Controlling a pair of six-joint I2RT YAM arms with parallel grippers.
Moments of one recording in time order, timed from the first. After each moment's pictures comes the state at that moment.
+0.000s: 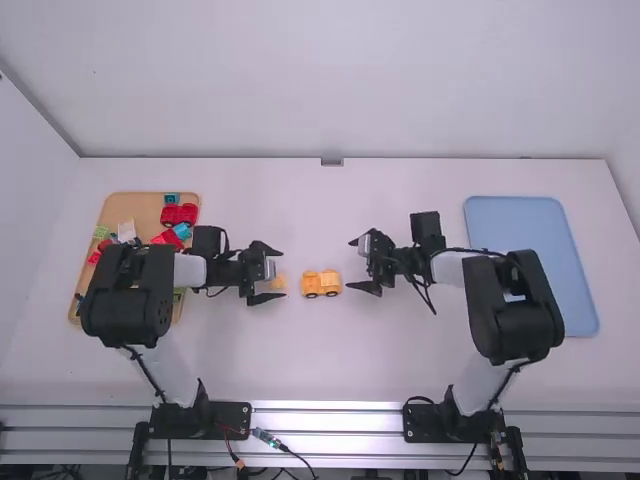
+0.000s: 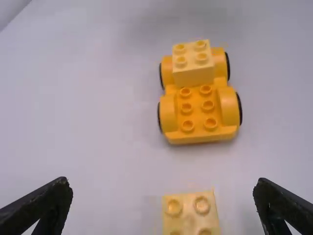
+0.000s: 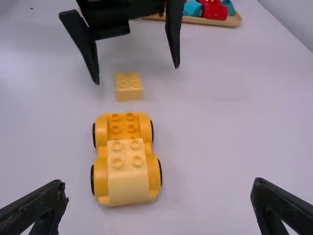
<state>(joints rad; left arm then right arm) 0.06 1.88 0.71 0.03 1.04 1.38 0.19 1.87 0.80 0.09 -1.08 -1.09</state>
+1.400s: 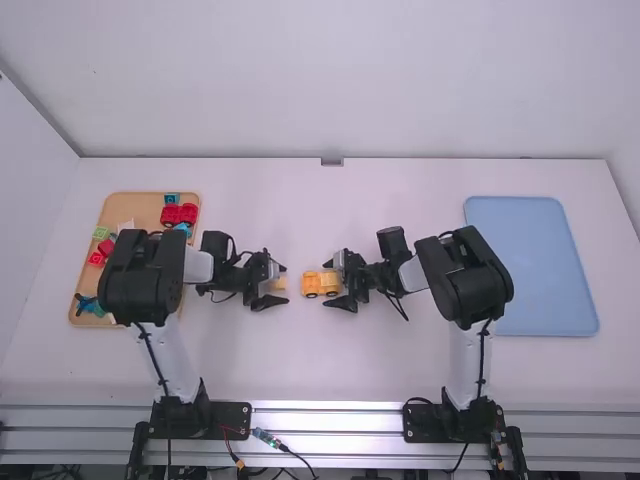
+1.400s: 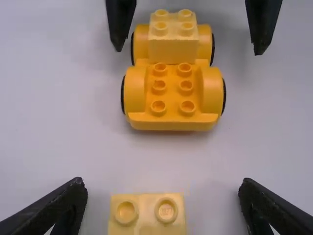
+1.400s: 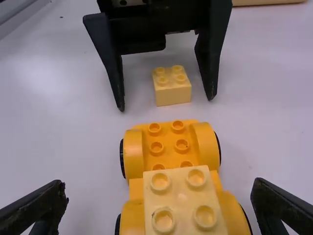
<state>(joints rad) 0.06 2.02 0.77 -0.07 1.04 1.34 0.33 2.13 0.80 0.39 -1.12 -0.86</state>
